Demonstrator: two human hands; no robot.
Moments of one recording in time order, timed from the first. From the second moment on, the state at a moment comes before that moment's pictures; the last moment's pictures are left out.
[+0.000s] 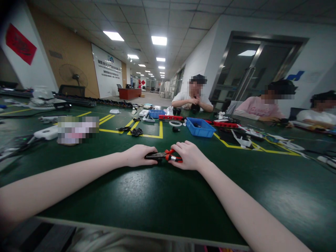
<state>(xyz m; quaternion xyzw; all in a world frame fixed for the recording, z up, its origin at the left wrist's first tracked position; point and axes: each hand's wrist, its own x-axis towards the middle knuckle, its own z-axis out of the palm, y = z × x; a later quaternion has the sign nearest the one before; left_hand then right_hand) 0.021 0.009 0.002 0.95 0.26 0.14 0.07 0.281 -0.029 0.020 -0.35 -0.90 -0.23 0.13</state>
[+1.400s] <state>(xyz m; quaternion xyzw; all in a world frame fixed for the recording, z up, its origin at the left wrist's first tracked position) 0.021 0.006 0.002 0.95 0.26 0.14 0.05 0.287 -0.024 0.023 -0.33 -0.90 -0.25 0.14</state>
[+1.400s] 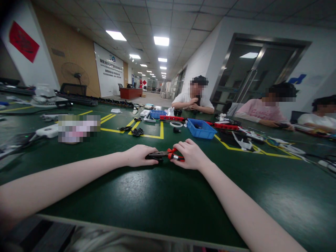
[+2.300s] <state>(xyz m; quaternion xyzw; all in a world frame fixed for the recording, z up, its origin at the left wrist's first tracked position) 0.021 0.006 0.004 0.95 0.26 0.13 0.05 0.290 -0.023 0.021 -0.32 -0.89 -0.29 0.15</state>
